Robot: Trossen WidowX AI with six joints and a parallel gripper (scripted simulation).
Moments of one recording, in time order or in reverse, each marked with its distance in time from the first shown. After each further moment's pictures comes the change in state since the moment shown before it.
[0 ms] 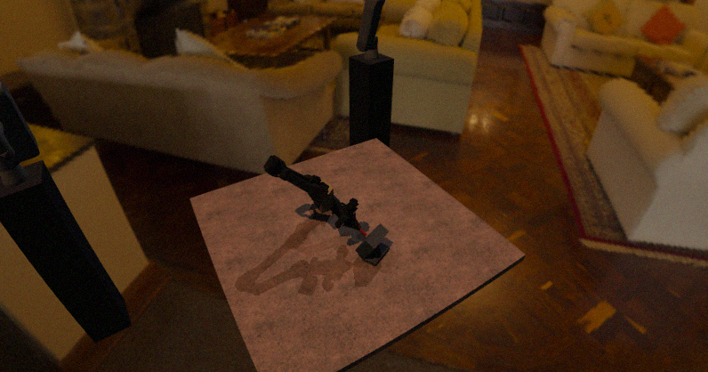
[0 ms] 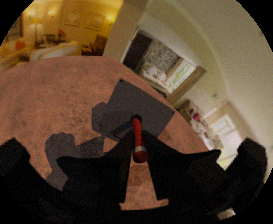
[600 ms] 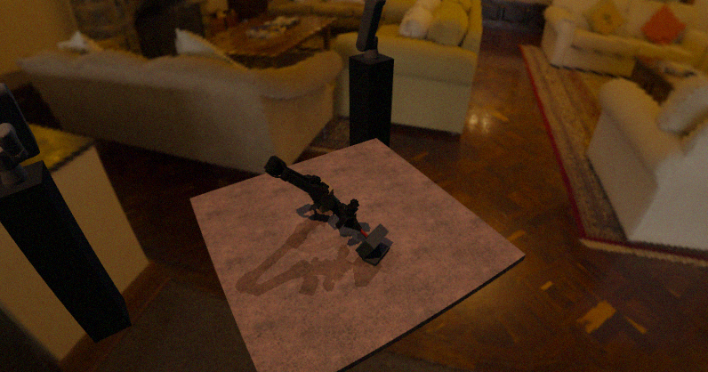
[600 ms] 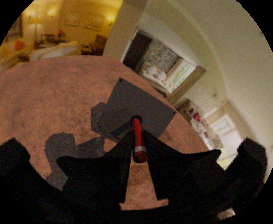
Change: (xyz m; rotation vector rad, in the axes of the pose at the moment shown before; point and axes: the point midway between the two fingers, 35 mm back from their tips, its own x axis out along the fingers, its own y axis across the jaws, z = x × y) arm 0.004 0.000 0.000 0.002 0.002 -0.001
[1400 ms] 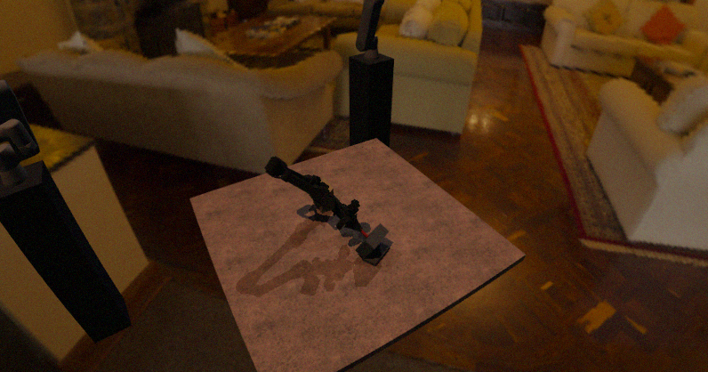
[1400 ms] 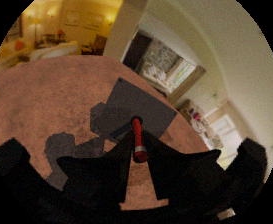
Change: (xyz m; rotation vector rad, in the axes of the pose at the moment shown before) arm 0.004 0.000 0.000 0.001 0.001 0.000
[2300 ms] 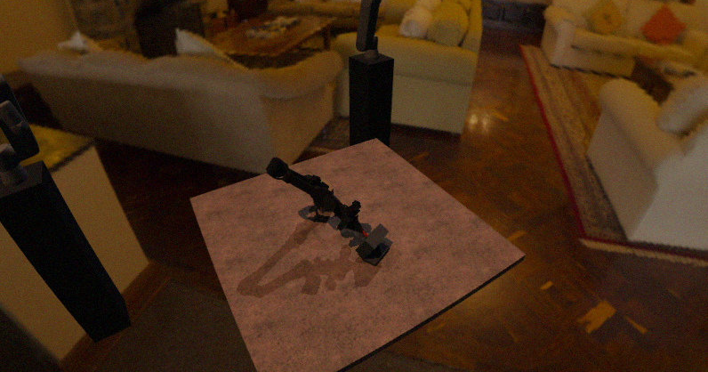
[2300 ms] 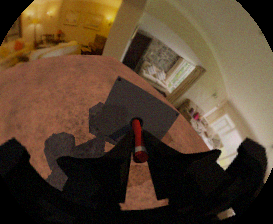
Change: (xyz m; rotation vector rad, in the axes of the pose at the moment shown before) arm 0.007 0.001 0.000 0.003 0.002 -0.004
